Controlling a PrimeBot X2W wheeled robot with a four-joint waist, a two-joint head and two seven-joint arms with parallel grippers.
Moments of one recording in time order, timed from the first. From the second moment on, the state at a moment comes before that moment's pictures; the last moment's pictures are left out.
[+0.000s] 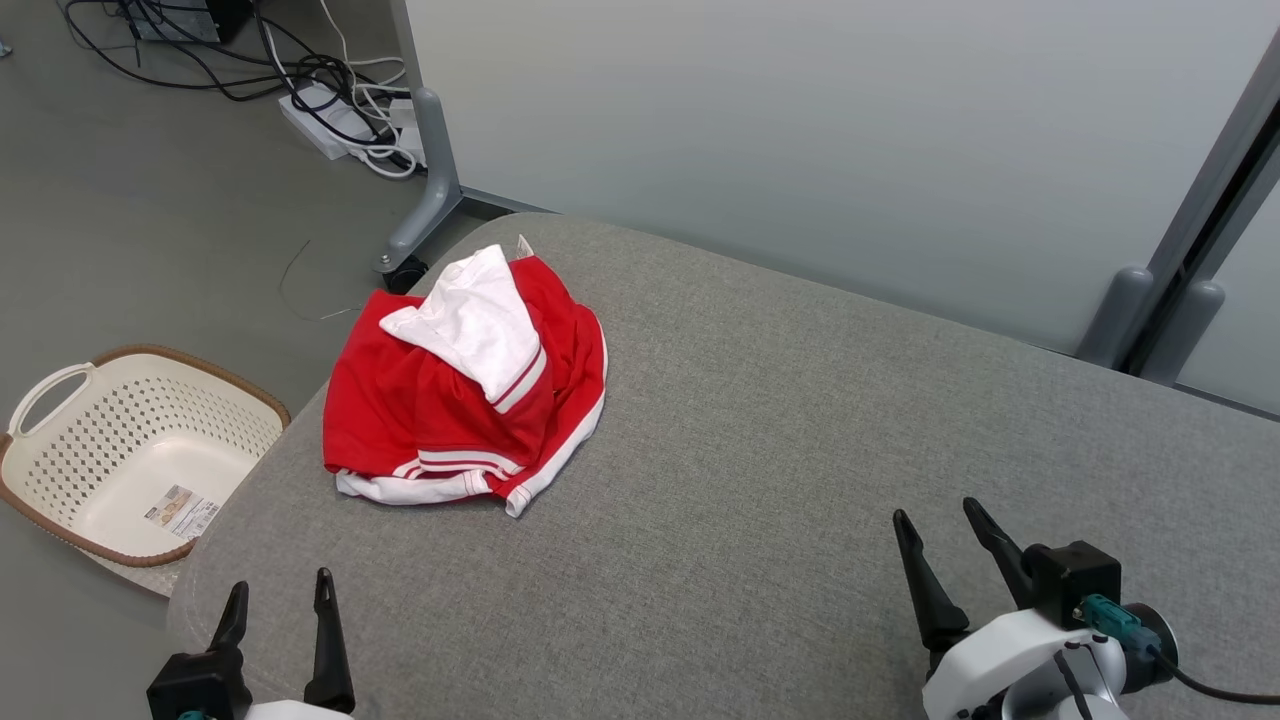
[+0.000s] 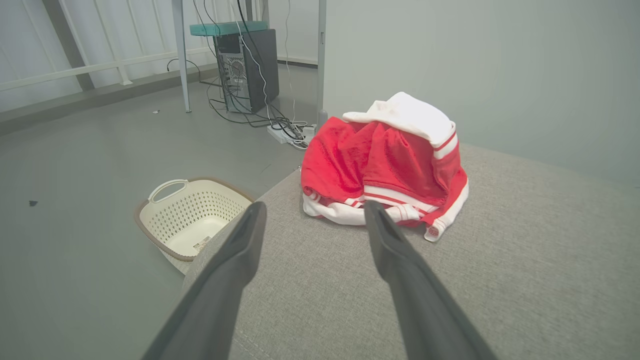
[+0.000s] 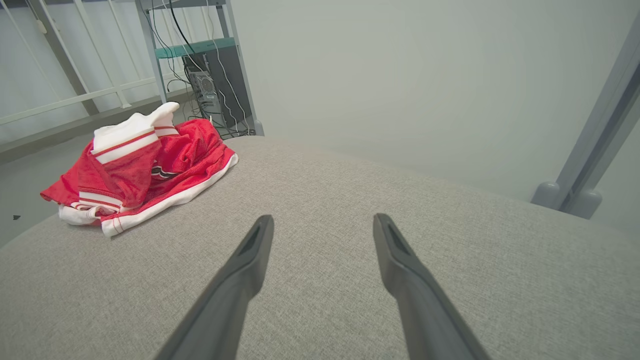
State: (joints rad) left arm 0.14 0.11 -0.05 0.10 -0.22 0.20 -0.10; right arm -0.16 -0.05 0.18 0.46 0.19 0.13 -0.21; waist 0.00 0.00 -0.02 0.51
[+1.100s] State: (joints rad) left arm -0.67 0.20 0.01 0.80 -0.42 0.14 0.39; right arm -0.18 -0.05 0.14 0.27 0.05 0.13 -0.09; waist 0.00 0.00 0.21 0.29
